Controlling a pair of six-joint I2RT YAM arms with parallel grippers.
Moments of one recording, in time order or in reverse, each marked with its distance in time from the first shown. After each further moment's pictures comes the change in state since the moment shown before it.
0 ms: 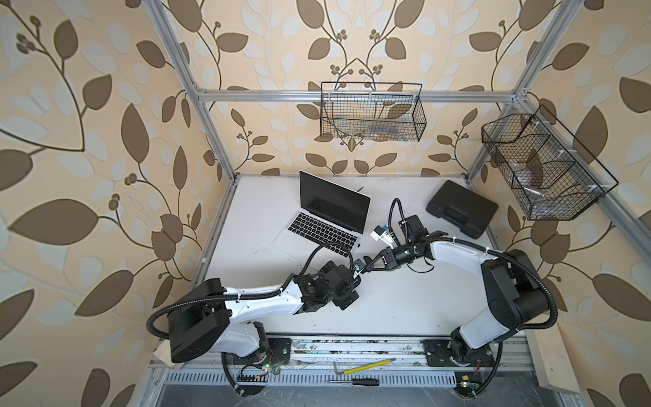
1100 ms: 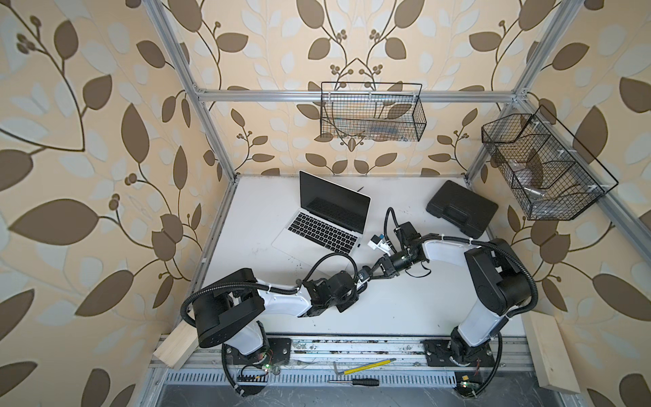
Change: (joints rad) left arm 0.001 0.158 -0.109 0.340 0.157 0.076; right arm 0.024 0.134 -0.027 -0.020 -0.022 -0.050
